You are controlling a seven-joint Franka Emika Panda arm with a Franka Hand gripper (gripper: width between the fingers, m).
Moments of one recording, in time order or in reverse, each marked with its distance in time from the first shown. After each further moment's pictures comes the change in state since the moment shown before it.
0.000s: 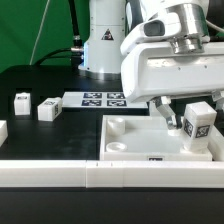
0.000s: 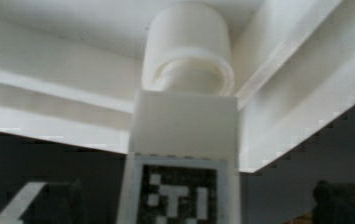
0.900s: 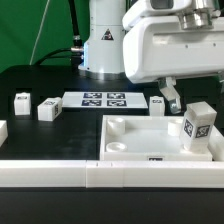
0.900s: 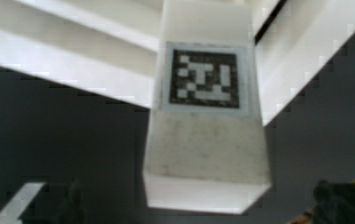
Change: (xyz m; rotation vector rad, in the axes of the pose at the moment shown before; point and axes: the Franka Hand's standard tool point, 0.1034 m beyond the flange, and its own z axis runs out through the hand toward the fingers) arm 0.031 0.010 -0.015 0.039 -0.163 -0.018
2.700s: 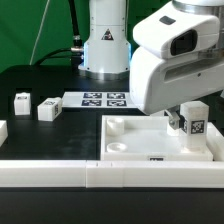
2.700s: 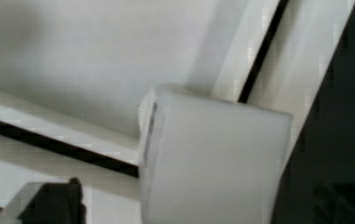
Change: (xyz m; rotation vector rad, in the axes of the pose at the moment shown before) arm -0.014 -0.004 0.013 0.191 -0.593 0.025
